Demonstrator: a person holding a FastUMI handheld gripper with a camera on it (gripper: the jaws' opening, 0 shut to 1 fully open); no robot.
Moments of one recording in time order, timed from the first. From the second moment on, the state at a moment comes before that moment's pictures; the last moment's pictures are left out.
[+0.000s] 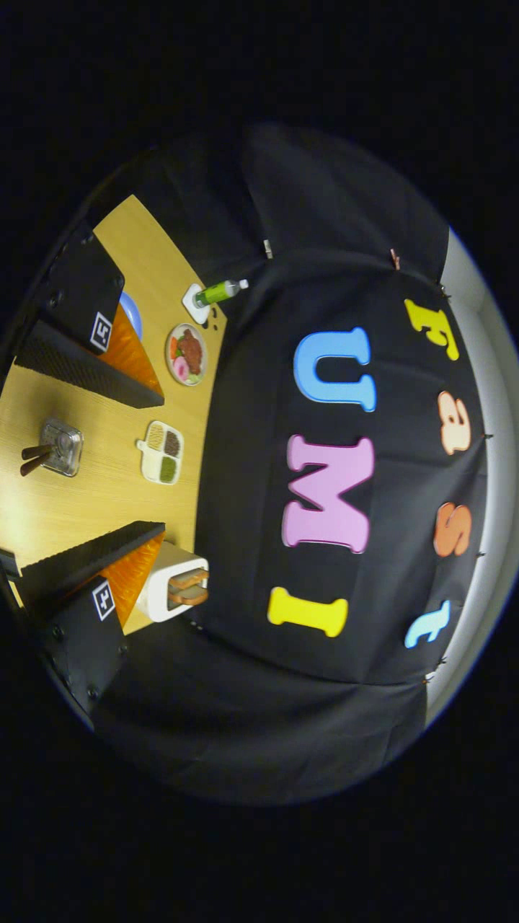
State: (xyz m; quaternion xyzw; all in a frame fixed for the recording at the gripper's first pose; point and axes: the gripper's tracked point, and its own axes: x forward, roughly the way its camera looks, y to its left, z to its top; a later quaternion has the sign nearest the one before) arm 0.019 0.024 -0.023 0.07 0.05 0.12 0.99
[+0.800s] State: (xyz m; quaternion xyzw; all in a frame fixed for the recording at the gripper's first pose) arm -0.046 -0.057 0.064 0.11 -0.10 0.07 0.99
